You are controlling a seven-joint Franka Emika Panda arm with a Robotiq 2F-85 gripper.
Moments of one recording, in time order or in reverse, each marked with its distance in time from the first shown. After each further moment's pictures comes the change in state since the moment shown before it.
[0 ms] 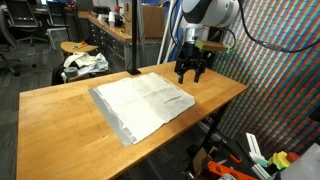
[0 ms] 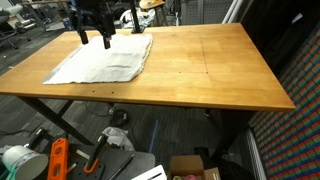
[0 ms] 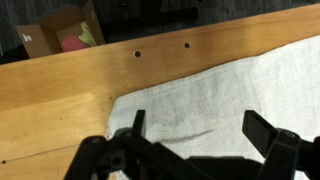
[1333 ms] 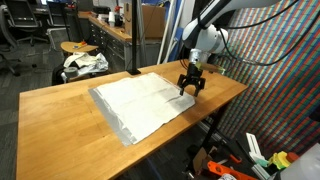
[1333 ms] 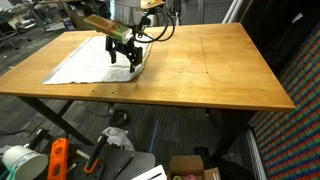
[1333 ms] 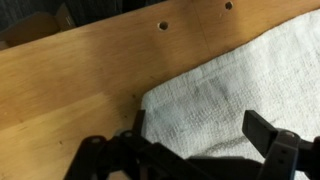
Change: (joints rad) arm -0.121 0.291 -0.028 0.088 0.172 0.113 -0.134
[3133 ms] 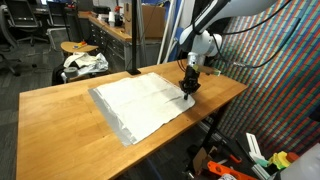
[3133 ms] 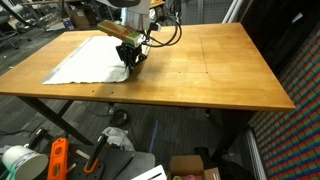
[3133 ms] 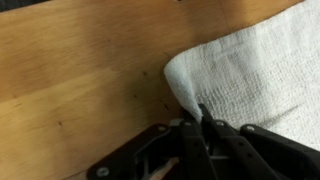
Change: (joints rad) arm -0.030 0.116 0.013 0.107 0.002 -0.029 -0.038
